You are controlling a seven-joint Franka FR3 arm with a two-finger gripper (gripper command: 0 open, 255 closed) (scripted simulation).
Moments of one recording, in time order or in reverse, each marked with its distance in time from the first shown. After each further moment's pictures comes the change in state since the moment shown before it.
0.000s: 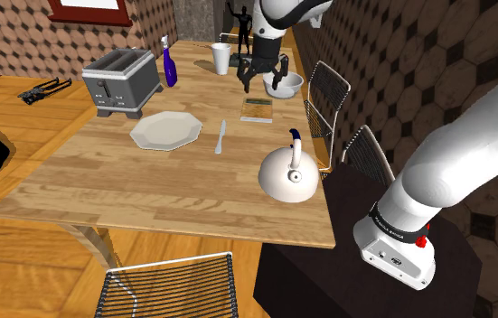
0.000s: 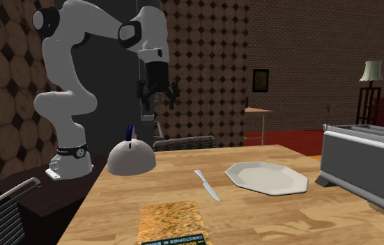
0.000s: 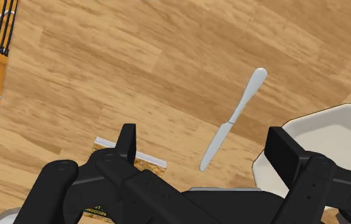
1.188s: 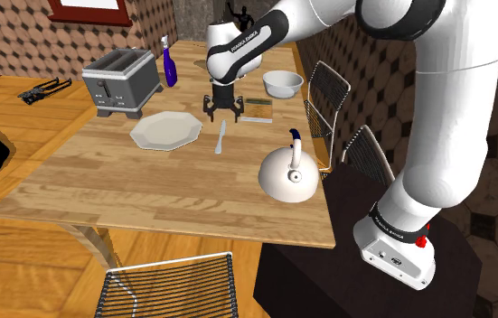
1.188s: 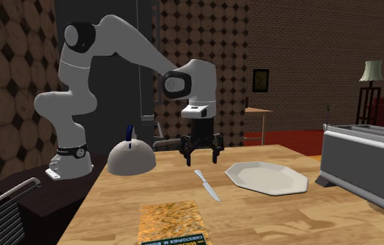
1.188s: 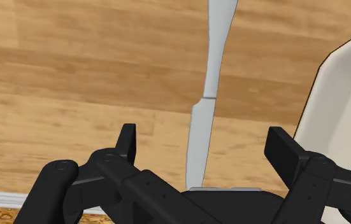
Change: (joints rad) arm 0.025 0.702 -0.001 0.441 -0.071 0.175 0.383
